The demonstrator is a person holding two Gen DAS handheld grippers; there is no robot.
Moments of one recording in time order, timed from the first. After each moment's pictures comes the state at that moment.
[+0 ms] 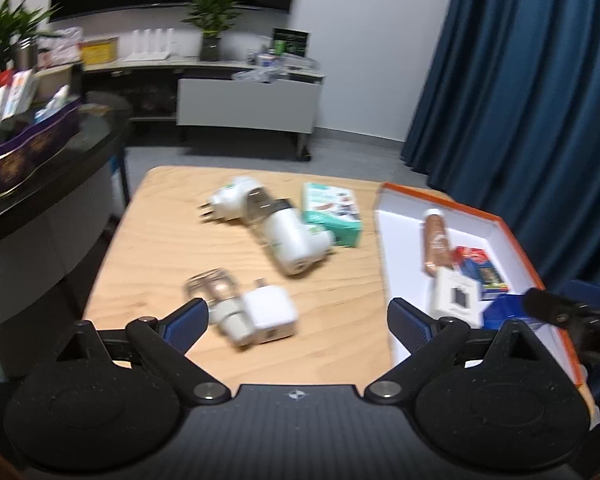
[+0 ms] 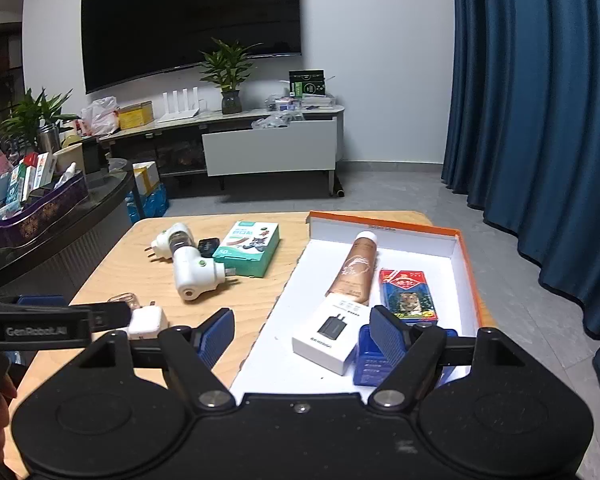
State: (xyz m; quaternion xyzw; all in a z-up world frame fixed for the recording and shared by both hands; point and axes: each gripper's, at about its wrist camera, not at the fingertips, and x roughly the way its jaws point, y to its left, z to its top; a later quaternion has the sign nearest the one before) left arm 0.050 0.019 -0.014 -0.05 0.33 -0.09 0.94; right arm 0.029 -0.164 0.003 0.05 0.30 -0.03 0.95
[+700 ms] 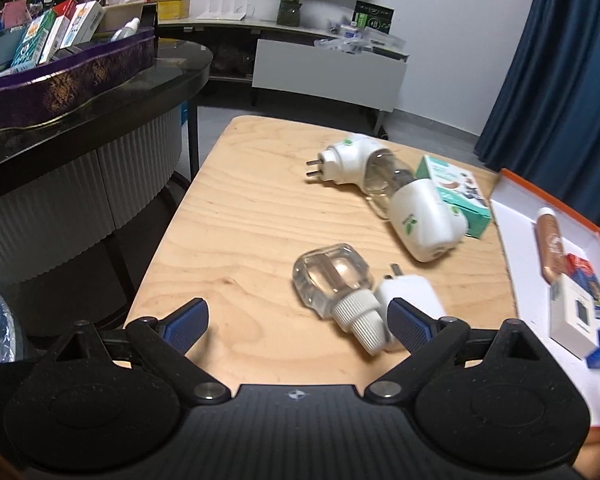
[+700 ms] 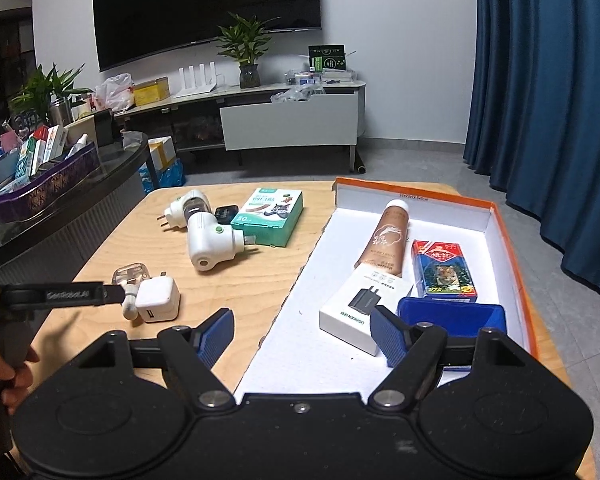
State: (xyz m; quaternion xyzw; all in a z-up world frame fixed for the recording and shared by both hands) left arm 0.102 0.064 -0.063 -0.07 0.37 0.00 0.93; right arm 0.051 -0.156 -0.030 0.05 0.33 0.00 0.94
